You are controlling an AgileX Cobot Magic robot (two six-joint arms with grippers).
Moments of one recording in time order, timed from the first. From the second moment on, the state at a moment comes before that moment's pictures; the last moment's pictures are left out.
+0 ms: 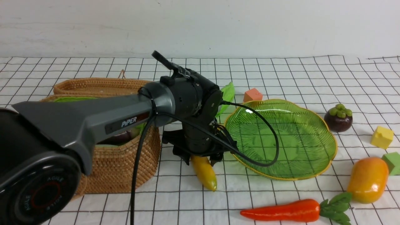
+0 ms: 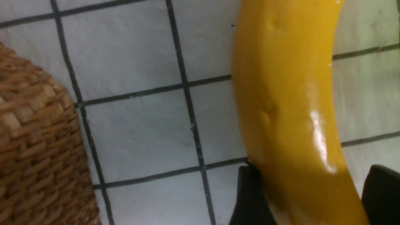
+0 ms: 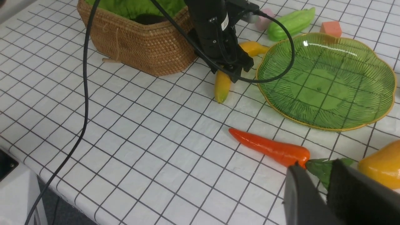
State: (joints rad) right arm 0.26 0.41 -1.06 0.37 1.26 -0.23; left arm -0.64 2.17 -1.71 0.15 0.90 -0.54
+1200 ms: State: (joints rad) right arm 0.26 0.41 -1.06 0.38 1.24 -0.23; left arm -0.80 2.21 -2.07 0.17 0.87 -0.27
